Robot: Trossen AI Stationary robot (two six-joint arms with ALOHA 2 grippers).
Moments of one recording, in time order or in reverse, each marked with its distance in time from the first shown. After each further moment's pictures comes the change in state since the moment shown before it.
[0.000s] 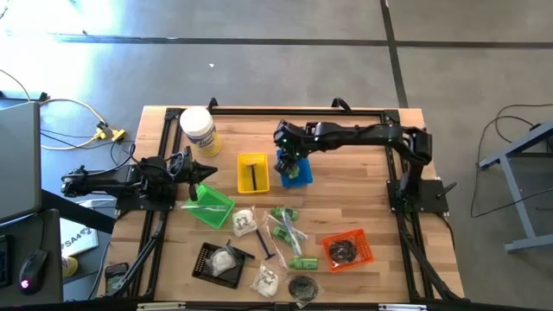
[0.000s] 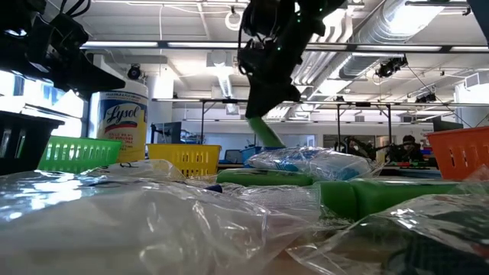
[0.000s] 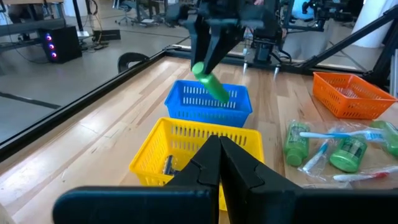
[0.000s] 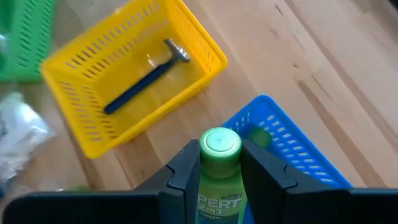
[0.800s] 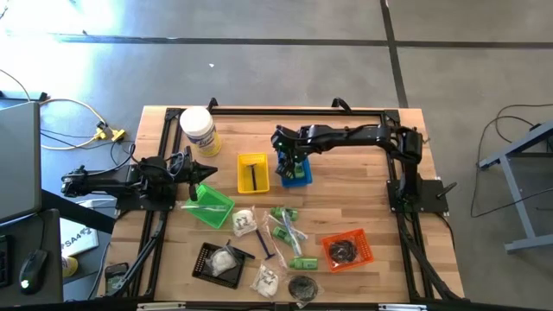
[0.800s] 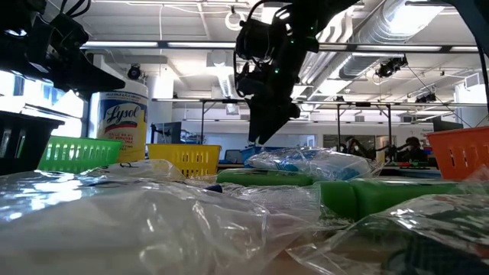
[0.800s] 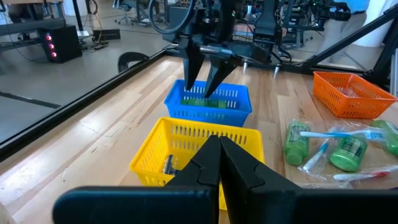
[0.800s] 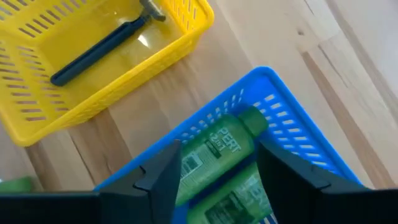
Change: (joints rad) left arm 0.000 0.000 0.000 -0.003 0.000 0.000; right arm -0.010 0.088 0.000 -0.027 0.010 -0.058
